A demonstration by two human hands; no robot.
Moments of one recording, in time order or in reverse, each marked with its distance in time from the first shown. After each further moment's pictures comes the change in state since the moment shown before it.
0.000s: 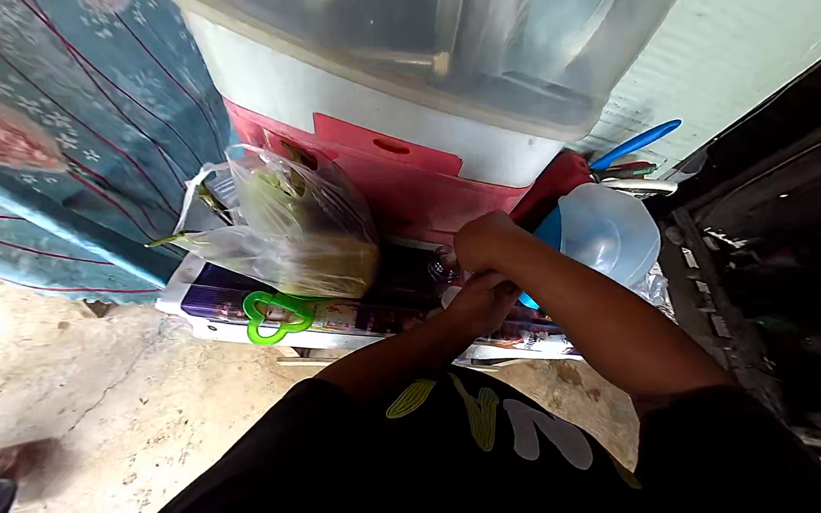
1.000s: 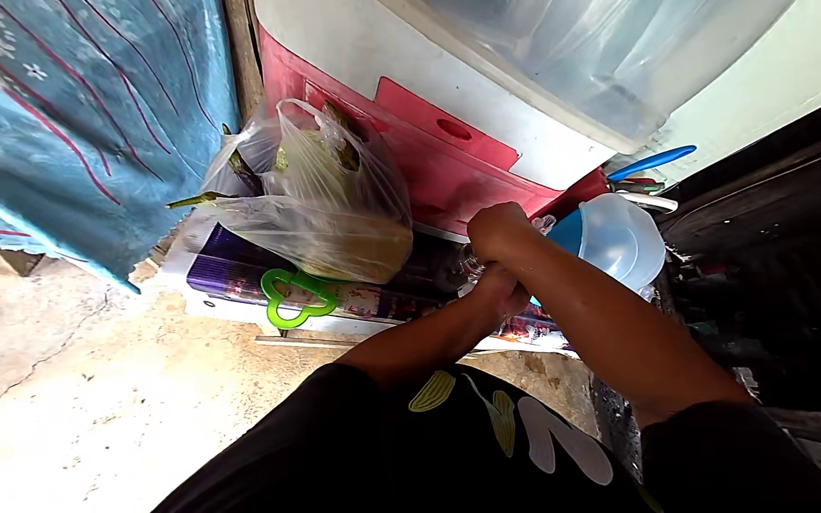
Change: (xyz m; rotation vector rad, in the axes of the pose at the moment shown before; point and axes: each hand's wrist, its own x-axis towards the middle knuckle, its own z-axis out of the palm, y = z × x) left_hand -0.003 0.032 0.008 -0.257 0.191 -0.108; right_hand 0.032 -0.052 -0.018 -0.082 -0.067 0.234
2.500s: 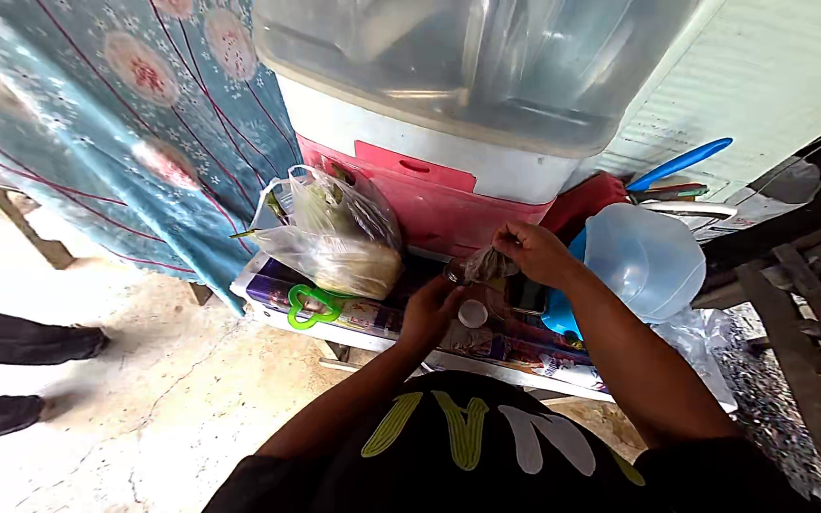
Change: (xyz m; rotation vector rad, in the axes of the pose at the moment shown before) left_hand -0.058 0.011 -0.035 1.623 0.306 0.679; right_hand 0.018 0.128 0.113 1.125 0.726 -0.742
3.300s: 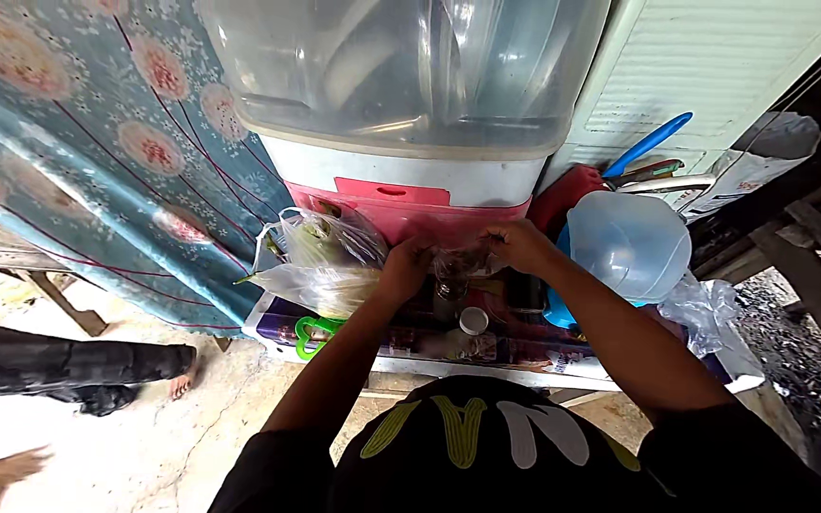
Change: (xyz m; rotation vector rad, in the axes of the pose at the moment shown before) left_hand 0.084 0.024 -0.043 0.402 -0.074 0.284; right_hand 0.009 0.022 -0.005 -0.072 0.083 -0.083
